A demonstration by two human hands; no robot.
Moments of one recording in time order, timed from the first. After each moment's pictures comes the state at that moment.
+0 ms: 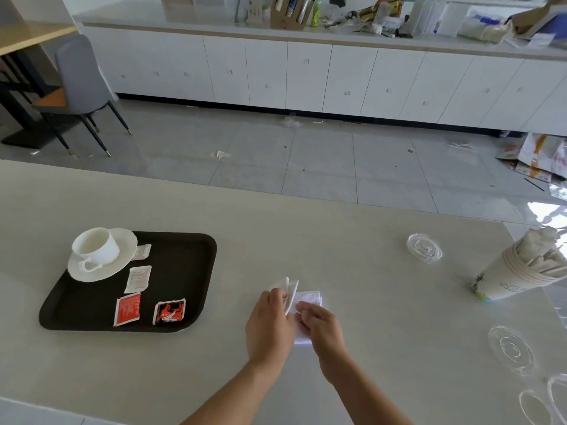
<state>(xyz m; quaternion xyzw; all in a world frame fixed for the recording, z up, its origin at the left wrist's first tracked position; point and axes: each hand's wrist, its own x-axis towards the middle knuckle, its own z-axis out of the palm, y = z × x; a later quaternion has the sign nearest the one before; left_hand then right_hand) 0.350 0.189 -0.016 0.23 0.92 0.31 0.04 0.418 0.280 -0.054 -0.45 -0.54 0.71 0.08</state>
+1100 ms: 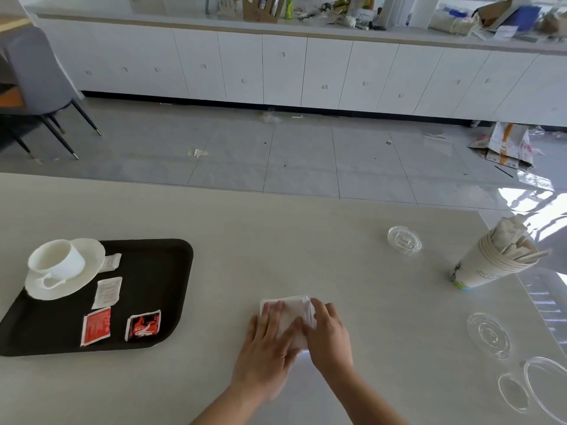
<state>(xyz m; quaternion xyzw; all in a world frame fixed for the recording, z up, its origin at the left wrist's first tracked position) 0.361 0.173 -0.086 0.51 0.85 0.07 0.09 0.444 0.302 -0.063 -0.43 -0.84 0.34 0.06</state>
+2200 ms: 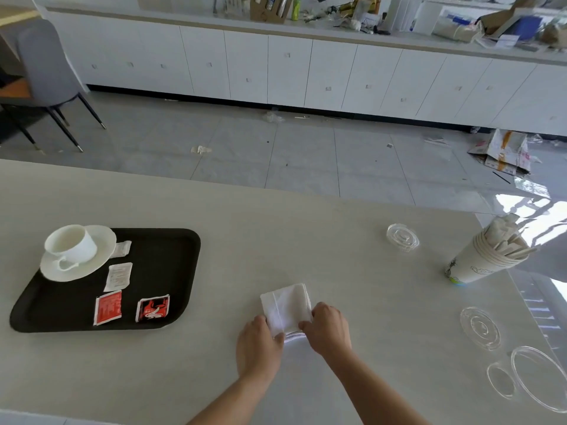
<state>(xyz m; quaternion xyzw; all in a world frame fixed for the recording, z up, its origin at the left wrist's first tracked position) 0.374 0.168 -0.051 0.19 0.93 0.23 0.20 0.442 0.300 -0.047 -0.46 -0.85 0.27 -0.09</state>
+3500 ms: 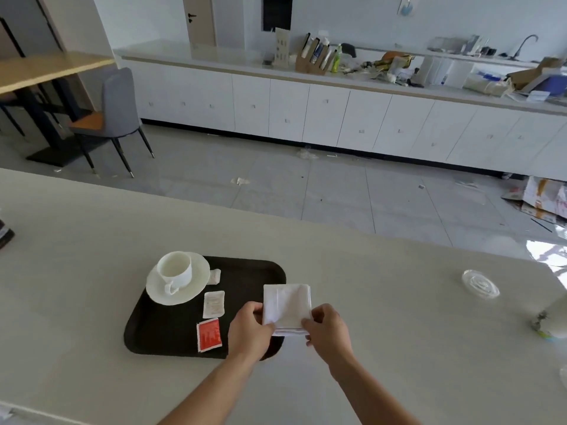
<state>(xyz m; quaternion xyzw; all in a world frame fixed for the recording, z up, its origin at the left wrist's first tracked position) 0.180 0.030 -0.008 0.10 0.86 0.45 0.23 0.281 0.160 0.003 -0.46 -0.74 0.49 0.04</state>
